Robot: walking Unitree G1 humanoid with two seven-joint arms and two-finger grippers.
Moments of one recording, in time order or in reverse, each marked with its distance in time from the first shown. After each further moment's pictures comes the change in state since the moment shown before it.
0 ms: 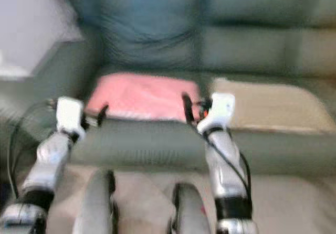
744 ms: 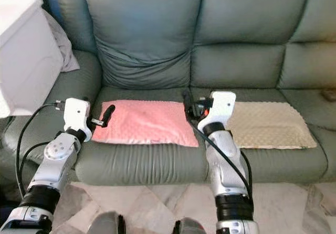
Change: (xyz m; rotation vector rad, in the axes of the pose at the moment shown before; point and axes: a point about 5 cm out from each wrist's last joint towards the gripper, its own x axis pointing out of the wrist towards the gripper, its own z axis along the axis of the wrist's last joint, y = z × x) left arm 0.010 -0.012 0.013 -0.023 -0.005 -0.024; right arm 0.000 -0.002 0.007 -0.018 -0.016 -0.010
